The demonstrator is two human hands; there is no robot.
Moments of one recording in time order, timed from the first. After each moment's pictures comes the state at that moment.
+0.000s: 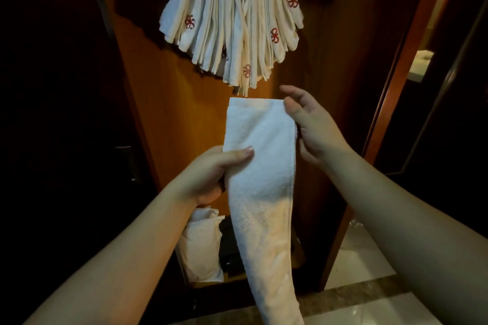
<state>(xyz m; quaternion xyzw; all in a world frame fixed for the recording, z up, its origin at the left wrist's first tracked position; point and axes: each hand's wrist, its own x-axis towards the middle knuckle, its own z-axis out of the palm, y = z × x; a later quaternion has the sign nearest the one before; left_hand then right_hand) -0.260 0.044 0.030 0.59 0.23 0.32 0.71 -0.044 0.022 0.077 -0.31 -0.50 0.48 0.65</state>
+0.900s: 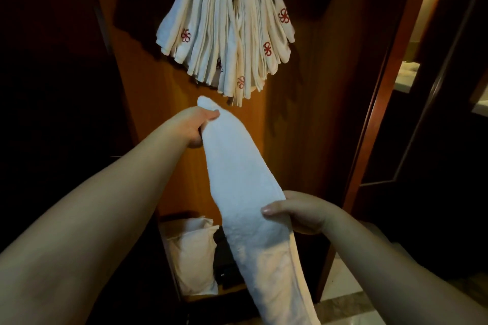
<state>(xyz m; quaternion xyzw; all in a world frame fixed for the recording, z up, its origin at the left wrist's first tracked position) -0.250 0.126 0.114 0.42 0.54 0.39 0.62 -0.051 -0.038 0.005 -0.43 -0.52 0.66 0.33</state>
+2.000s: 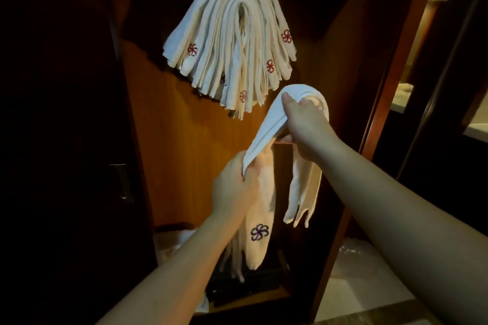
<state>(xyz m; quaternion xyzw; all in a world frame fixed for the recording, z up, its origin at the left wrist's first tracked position) -0.197 0.045 0.000 0.69 0.45 0.52 0.23 -0.066 0.016 0.144 -0.57 -0.47 0.28 0.61</state>
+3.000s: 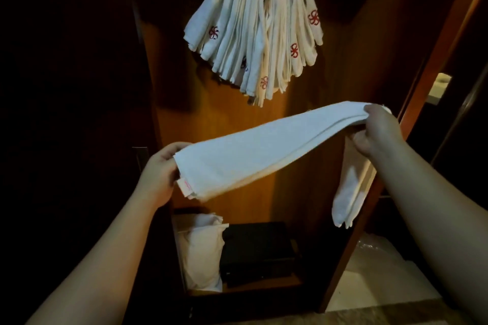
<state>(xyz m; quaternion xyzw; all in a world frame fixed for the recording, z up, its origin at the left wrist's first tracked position) -0.357 0.075 0.004 0.57 0.38 0.56 0.47 0.032 0.053 0.106 -0.42 -0.19 0.40 0.79</state>
